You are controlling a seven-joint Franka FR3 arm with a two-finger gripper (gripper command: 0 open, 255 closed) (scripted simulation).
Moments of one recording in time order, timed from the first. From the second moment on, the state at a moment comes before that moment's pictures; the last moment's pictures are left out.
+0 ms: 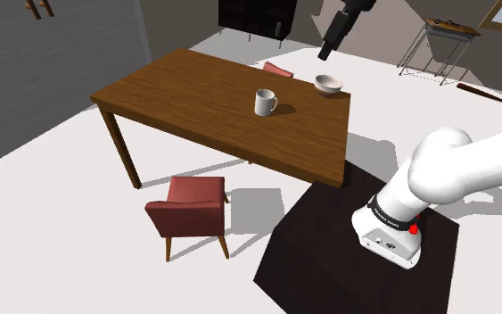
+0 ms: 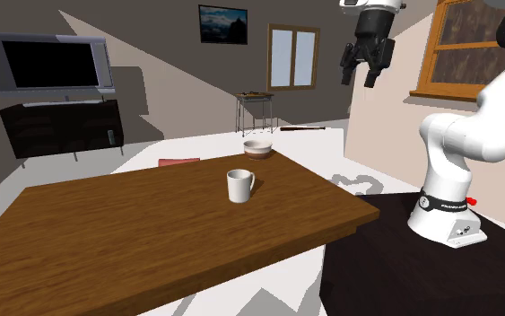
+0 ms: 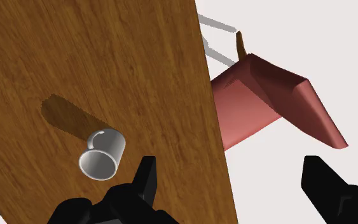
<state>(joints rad) 0.00 -0.75 0.03 -2.27 0.04 1.70 -0.13</state>
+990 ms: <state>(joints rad) -0.05 -0.34 -0.03 -2.22 -0.02 1.99 -0.20</state>
